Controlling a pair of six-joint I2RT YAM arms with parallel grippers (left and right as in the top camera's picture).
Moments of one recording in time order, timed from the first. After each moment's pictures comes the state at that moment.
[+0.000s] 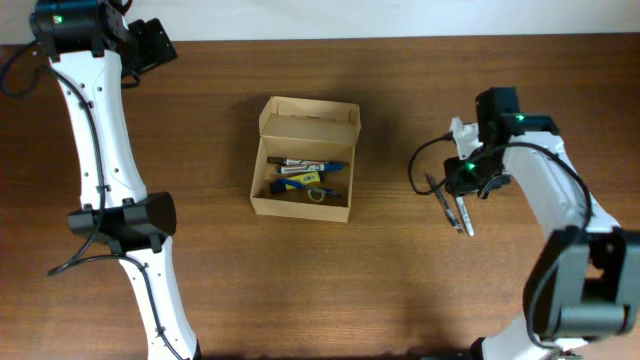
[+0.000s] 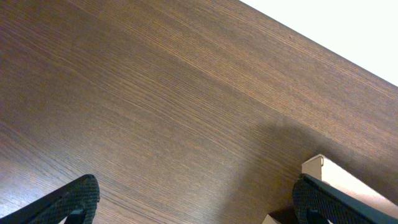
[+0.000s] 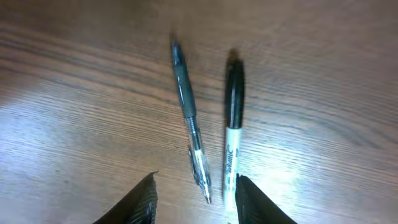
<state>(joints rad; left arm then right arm) 0.11 2.42 2.98 -1.63 -0.09 -0.36 -0.03 1.79 1.32 -1.02 -0.08 -0.22</state>
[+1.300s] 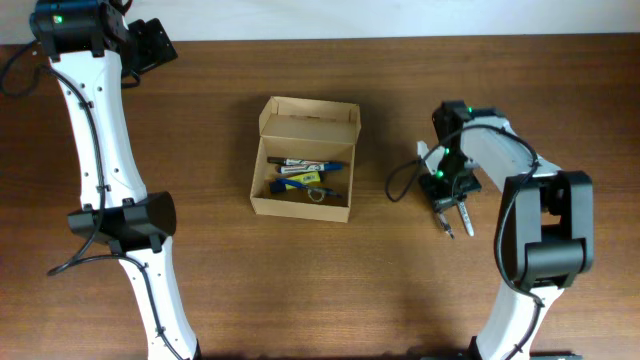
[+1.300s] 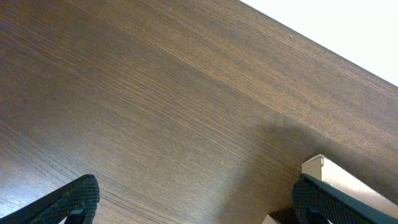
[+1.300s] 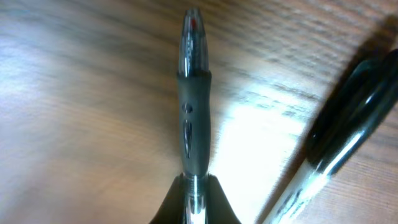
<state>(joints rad) 0.11 2.42 2.98 -1.63 -0.09 -0.36 0.08 2.06 1.45 -1.18 -0.03 -0.23</state>
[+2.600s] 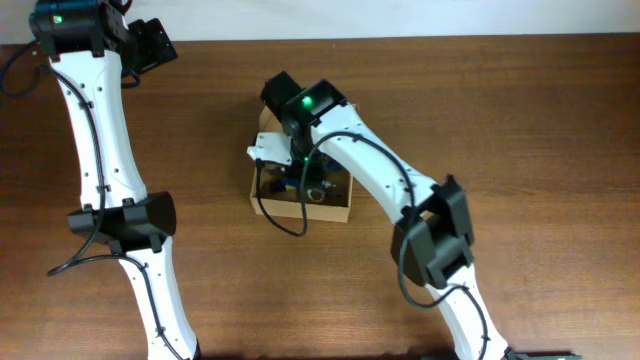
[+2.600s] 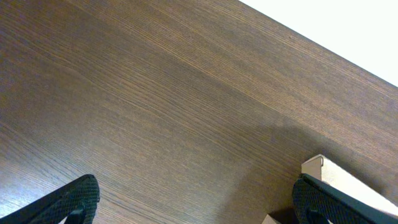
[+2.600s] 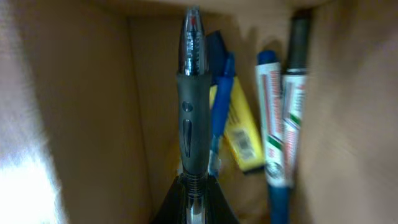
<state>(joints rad) 0.11 2.42 2.98 -1.63 -0.09 -0.36 0.66 2.37 2.23 -1.36 -0.13 -0.74</state>
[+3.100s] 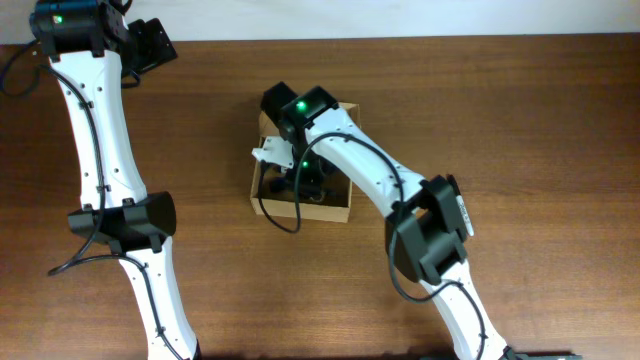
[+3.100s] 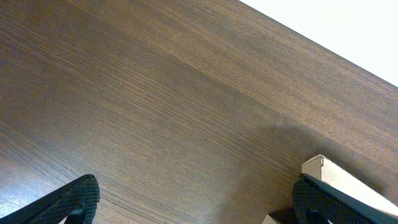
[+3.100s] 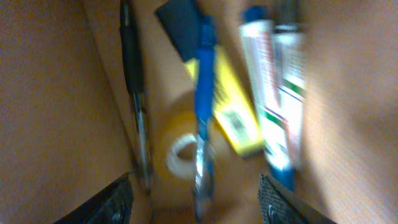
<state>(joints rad) 0.11 2.42 2.98 -1.63 -0.09 -0.36 0.66 2.39 2.22 -1.37 -0.04 -0.61</state>
